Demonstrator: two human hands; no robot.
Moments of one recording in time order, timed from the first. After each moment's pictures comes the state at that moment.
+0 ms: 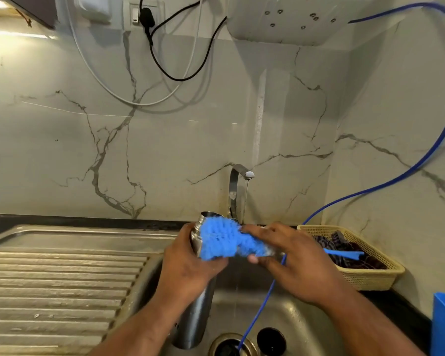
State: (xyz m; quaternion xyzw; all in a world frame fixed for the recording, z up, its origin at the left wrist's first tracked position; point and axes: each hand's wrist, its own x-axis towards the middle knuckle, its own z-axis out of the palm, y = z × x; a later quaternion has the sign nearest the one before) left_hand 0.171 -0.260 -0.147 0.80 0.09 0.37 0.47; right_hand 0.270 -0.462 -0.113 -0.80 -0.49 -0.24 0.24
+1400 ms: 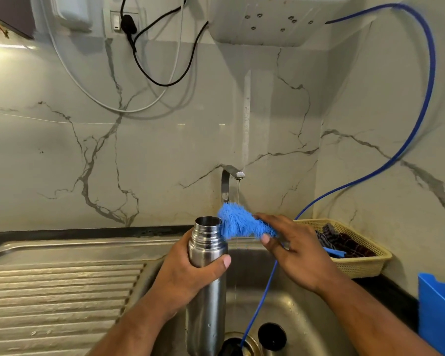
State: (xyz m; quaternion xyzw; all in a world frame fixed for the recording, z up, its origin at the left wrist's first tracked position) left_hand 0.156 -0.252 -0.137 0.80 -0.03 0.28 0.52; right_hand 0.282 -0.465 -0.122 -0.80 -0.41 -0.24 0.36
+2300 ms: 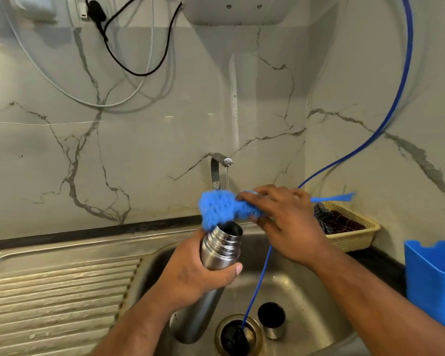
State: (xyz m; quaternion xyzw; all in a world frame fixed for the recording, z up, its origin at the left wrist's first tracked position) left_hand 0.150 -0.273 -0.130 0.87 -0.05 0.23 0.43; right_hand 0.273 -0.463 -0.106 -0.81 -0.40 -0.36 0.25
